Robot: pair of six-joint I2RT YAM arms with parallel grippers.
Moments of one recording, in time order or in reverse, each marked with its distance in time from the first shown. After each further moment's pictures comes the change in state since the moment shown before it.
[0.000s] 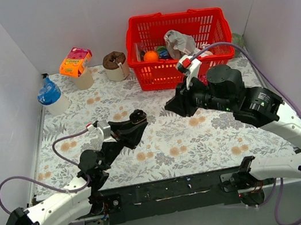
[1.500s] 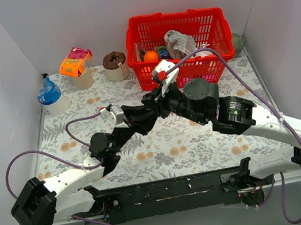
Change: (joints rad) left arm 0.000 0.399 0.219 0.273 0.151 0.025; right arm 0.285 0.133 0.023 0.322 0.388 -0.185
